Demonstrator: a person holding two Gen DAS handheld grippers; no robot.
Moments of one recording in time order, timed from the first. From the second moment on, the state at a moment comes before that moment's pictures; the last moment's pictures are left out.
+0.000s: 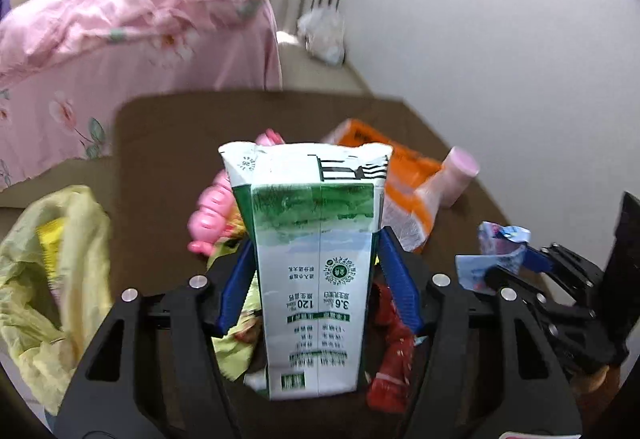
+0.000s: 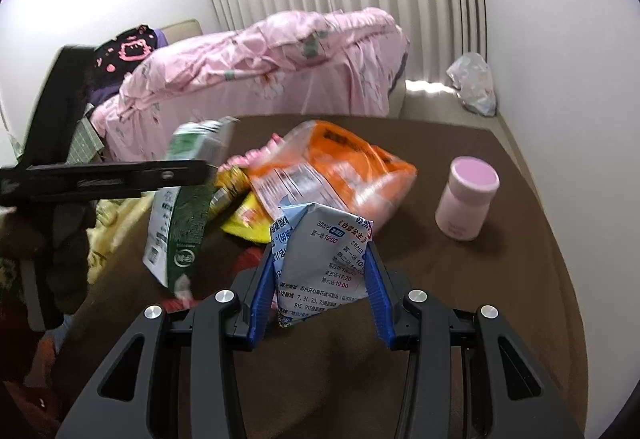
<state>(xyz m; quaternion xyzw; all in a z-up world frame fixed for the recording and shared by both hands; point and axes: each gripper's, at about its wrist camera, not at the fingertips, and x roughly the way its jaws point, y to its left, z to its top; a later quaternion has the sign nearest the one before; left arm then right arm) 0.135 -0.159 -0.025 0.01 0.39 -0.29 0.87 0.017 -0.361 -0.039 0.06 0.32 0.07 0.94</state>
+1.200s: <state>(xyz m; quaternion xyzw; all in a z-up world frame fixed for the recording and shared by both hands) 0.096 0.110 0.016 -0.13 0.24 0.00 0.96 0.117 -0.145 0.034 -0.02 0.28 0.26 0.92</state>
